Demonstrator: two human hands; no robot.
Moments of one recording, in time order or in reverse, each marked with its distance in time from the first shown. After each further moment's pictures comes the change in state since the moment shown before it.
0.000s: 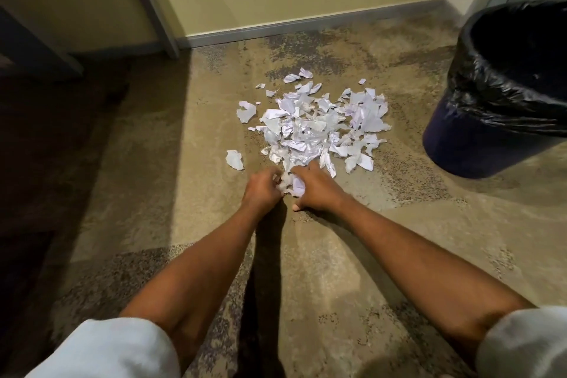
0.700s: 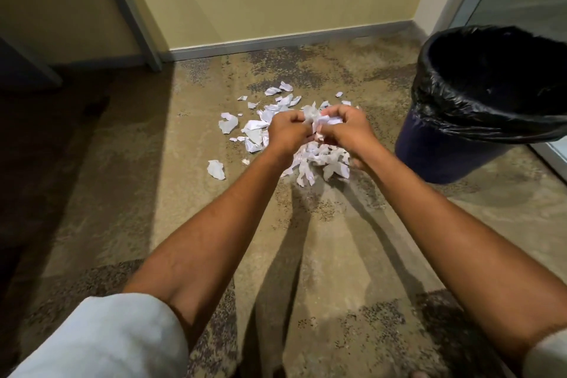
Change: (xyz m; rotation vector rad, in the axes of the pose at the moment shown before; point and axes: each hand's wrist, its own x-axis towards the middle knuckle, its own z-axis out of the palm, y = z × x) left_hand 0.025 0.170 -0.038 -0.827 0.012 0.029; right_hand -0.025 0.005 -0.159 0.899 0.417 0.119
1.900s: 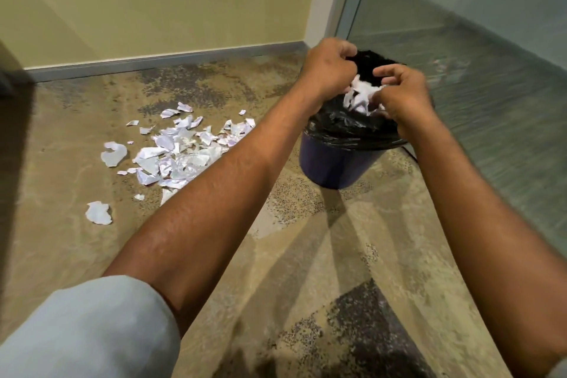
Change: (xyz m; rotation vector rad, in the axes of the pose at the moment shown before) left_hand -0.023 0.165 0.222 0.198 -0.390 0.385; right_hand -0.016 -0.063 -0.263 -0.295 0.622 -0.065
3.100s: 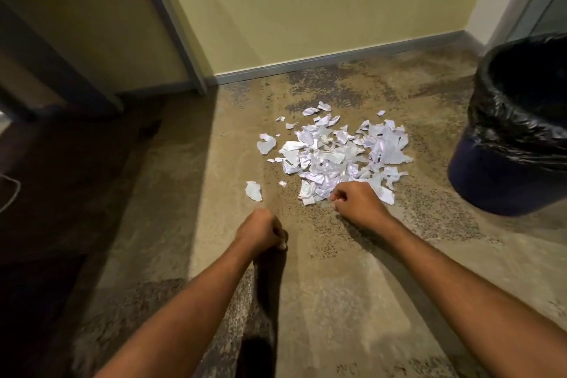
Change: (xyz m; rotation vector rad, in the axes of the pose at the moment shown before) left_hand -0.258 -0.303 -0.254 0.904 -0.140 -0.671; right_hand -0.192 0.053 0.287 -0.333 -0.835 -0.329
